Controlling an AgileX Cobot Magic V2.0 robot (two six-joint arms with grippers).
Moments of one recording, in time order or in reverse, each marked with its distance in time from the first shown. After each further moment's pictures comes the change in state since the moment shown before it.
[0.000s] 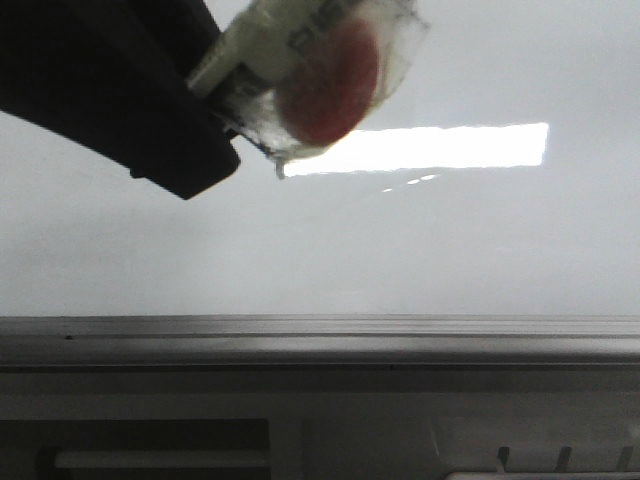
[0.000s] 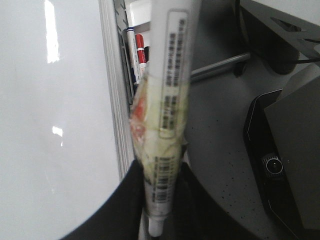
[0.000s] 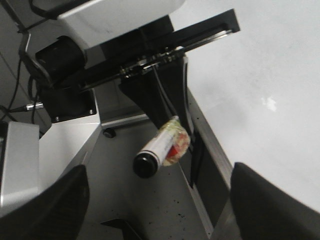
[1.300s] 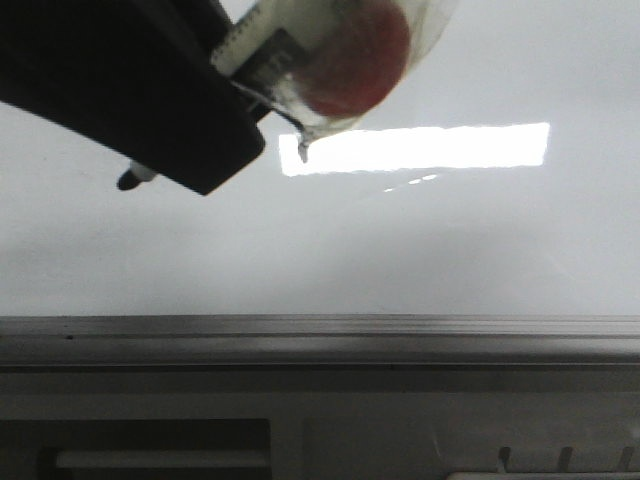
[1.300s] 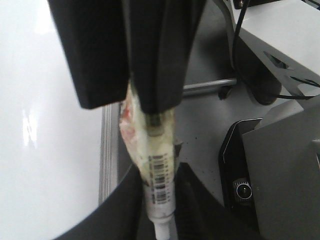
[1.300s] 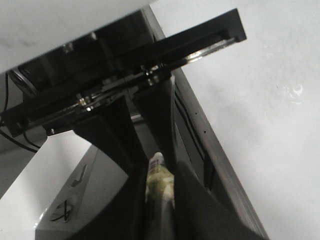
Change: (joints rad) left arm 0.000 -0.003 -0.001 -0.063 -0.007 -0.125; right arm 0.160 0.246 -0.015 0.052 -0.222 -0.017
